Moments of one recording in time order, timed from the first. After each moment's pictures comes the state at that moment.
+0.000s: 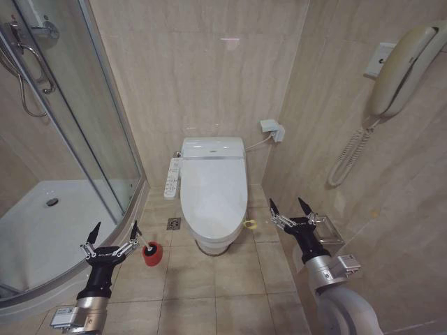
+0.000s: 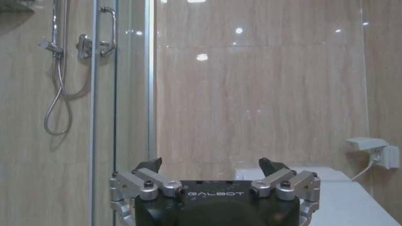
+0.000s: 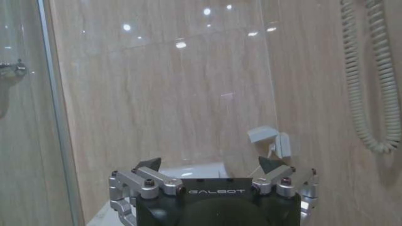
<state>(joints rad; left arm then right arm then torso) 1.64 -1.35 -0.70 -2.14 -0.25 -0.25 -0.01 -1.47 1.30 0.56 2.22 0.40 -0.03 0.04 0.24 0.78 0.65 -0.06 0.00</state>
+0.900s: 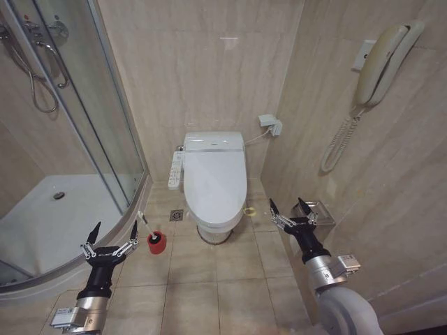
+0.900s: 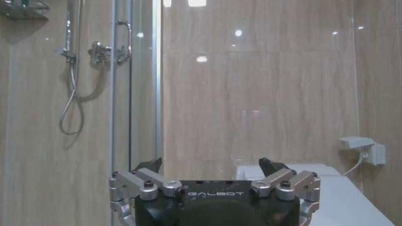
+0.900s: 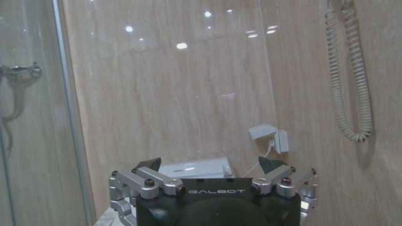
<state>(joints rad) 1.64 -1.35 -0.70 -2.14 -0.25 -0.25 -0.01 -1.47 1.30 0.56 2.22 0.40 -0.03 0.03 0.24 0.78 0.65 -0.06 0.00</state>
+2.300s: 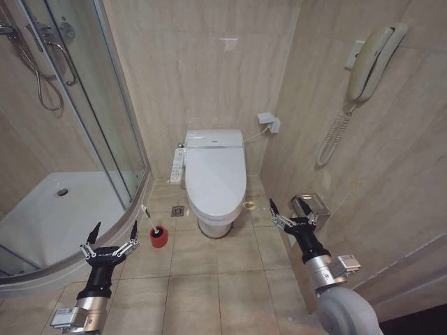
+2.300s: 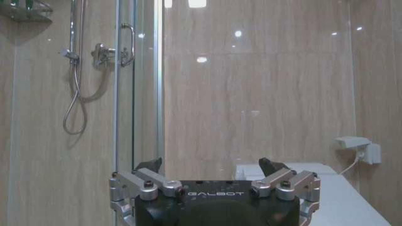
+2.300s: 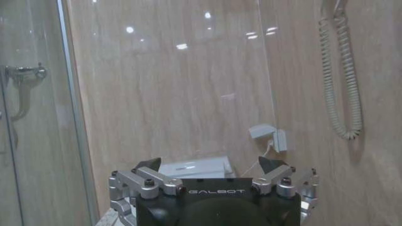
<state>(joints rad) 1.64 -1.35 -0.70 -2.14 -0.25 -0.25 -0.01 -1.47 1.30 0.56 2.22 0.40 -0.03 0.03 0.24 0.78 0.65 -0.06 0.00</state>
